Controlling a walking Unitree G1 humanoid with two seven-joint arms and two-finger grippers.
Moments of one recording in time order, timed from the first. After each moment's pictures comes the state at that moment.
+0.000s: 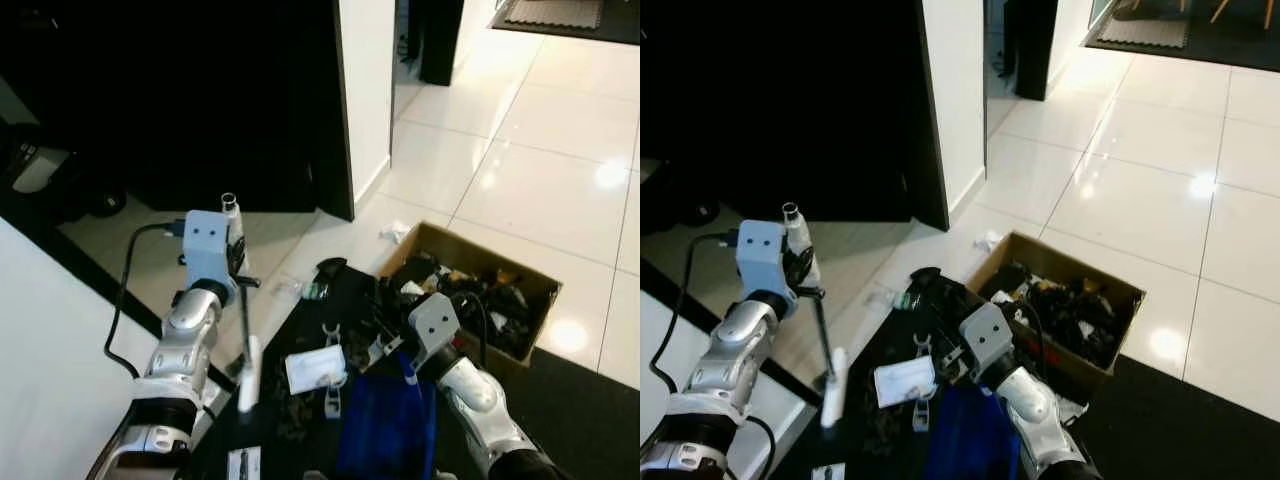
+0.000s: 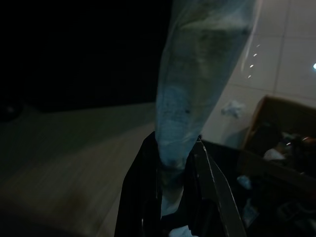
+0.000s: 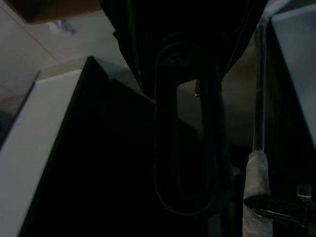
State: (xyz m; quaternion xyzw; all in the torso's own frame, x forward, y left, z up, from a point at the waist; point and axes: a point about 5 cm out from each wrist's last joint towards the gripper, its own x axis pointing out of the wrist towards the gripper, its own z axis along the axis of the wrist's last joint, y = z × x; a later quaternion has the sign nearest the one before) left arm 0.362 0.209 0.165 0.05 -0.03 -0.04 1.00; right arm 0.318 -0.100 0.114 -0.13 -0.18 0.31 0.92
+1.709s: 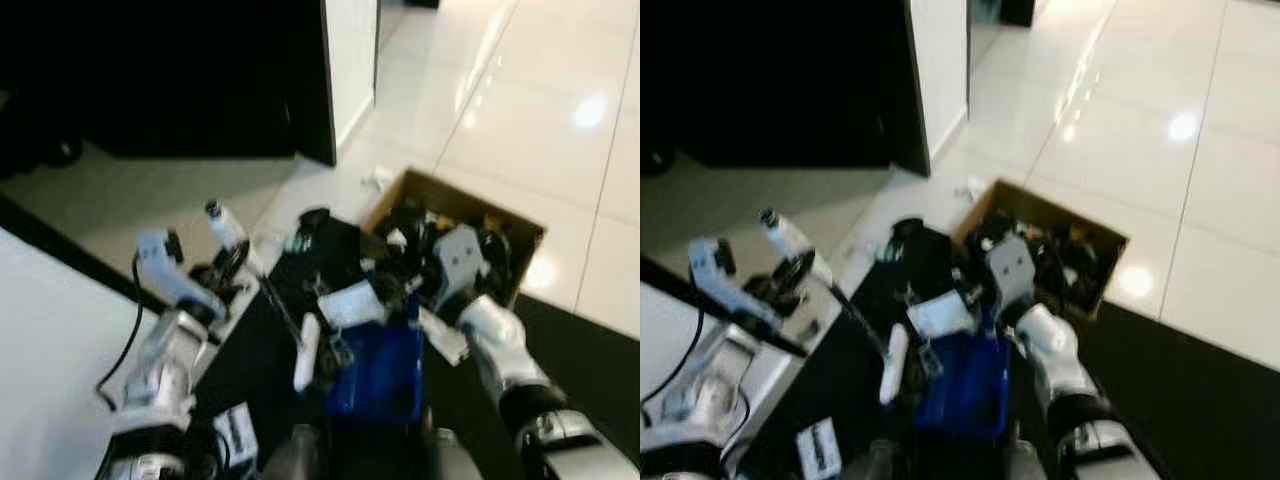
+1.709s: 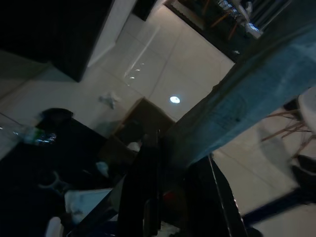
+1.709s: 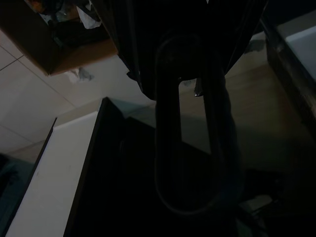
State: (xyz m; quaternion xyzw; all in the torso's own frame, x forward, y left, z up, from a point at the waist) left arm 0.323 0.191 0.158 -0.28 -0.07 -0.24 0.93; right arm 0.365 -0.132 0.166 -0.12 -0.17 0.27 0.94
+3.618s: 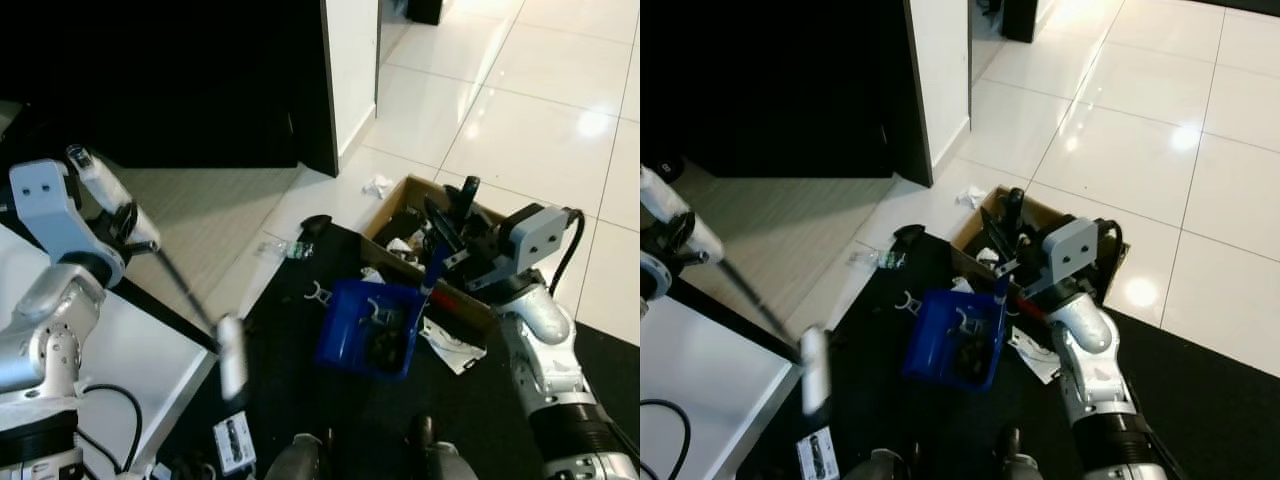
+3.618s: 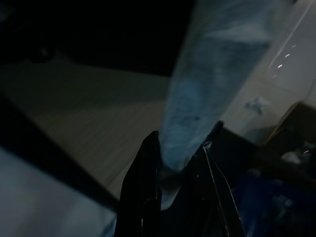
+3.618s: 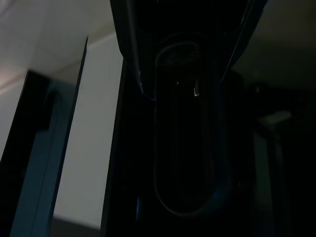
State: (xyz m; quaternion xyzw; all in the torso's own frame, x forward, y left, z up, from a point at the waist) left arm 0.308 0.295 0.228 -0.04 -0.01 0.06 1.00; right arm 0.328 -0.157 0.250 -0.08 -0.36 0.23 0.90
